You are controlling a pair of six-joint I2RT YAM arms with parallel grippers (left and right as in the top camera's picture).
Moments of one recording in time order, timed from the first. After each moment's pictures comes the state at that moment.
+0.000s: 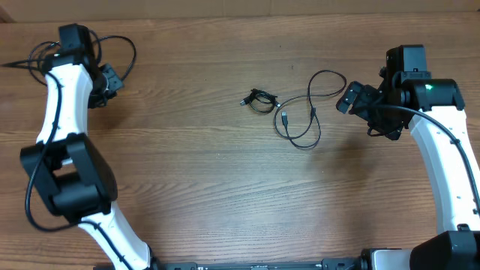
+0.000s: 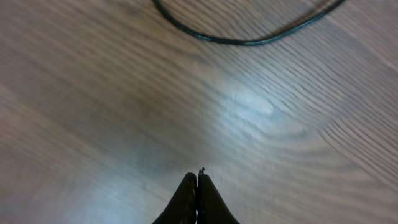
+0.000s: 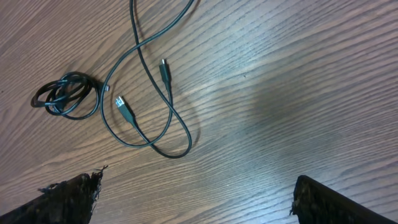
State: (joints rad) left arm 0.25 2.08 1.75 -0.92 -0.08 -0.37; right arm -0.01 1.53 1.40 -1.11 -0.13 0.49
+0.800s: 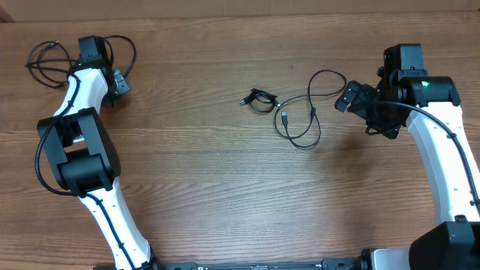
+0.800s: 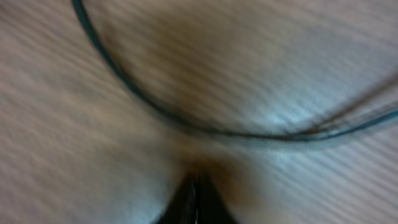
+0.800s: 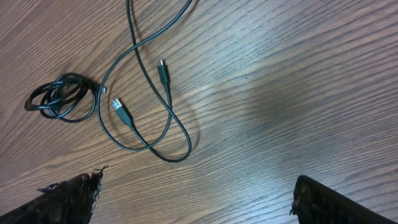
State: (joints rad) left arm 0.24 2.31 1.76 -0.61 -0.19 -0.26; right arm -0.01 1.57 1.40 -1.09 -0.14 0.49
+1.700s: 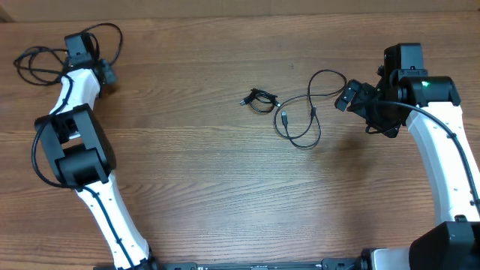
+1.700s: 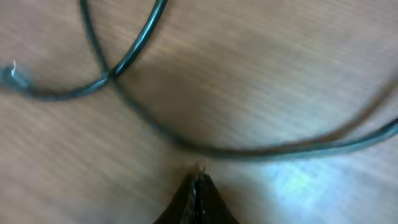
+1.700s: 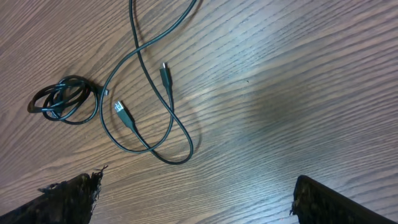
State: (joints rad) left arm 0.30 2.42 1.86 -0.43 -0.20 -0.16; right arm -0.01 1.57 1.40 -1.08 -0.14 0.49
